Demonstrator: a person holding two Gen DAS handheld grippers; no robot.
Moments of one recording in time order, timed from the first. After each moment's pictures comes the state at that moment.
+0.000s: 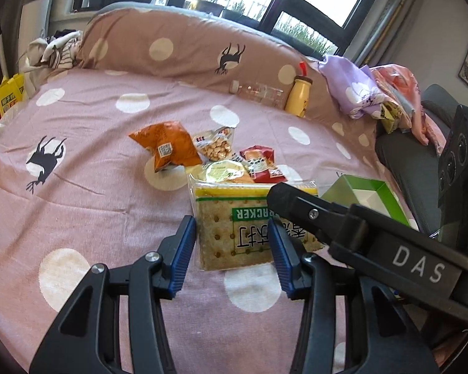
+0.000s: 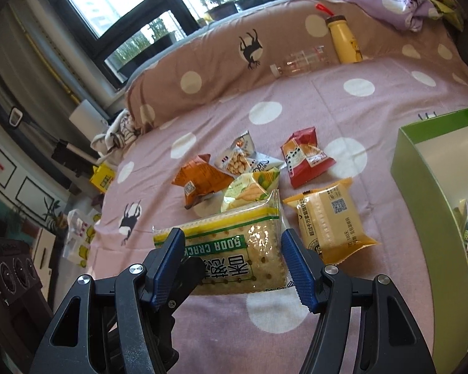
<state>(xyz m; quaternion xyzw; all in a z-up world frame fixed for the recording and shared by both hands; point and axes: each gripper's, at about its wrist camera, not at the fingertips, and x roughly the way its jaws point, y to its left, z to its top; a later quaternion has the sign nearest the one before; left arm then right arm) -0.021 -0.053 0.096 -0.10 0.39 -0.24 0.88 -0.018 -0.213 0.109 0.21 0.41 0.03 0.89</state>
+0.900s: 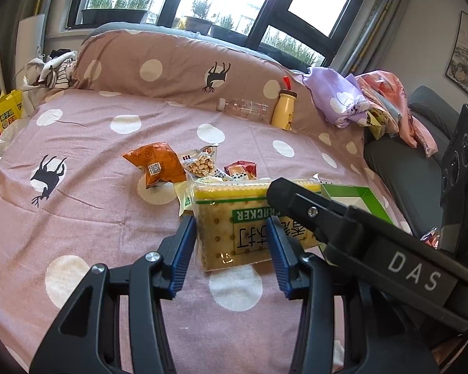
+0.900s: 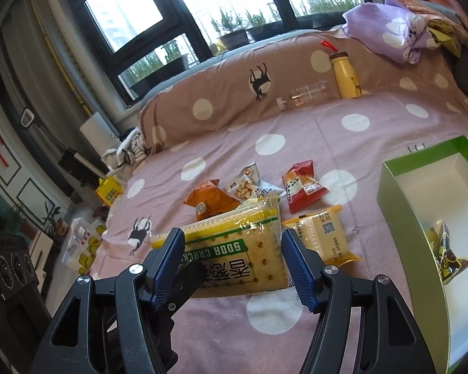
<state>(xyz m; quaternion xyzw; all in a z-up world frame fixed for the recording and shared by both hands) -0.042 -0.056 0.118 -0.10 0.36 -0.25 0.89 -0.043 -0.211 0.135 0.19 0.35 0.03 0.92</state>
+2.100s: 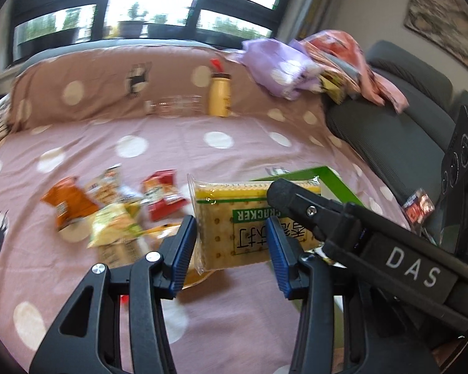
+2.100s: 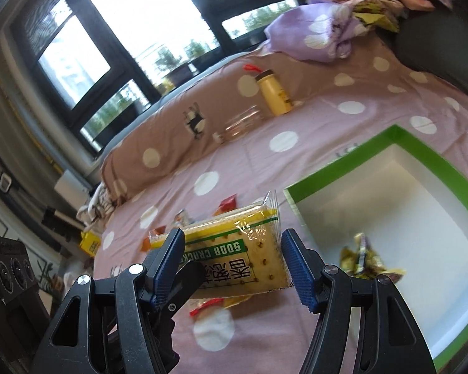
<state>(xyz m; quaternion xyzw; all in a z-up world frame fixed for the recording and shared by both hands) -0.039 -0.177 0.140 -0.01 0.35 -0.35 0.87 -0.075 -0.320 0.145 0.28 0.30 -0.08 0.91</state>
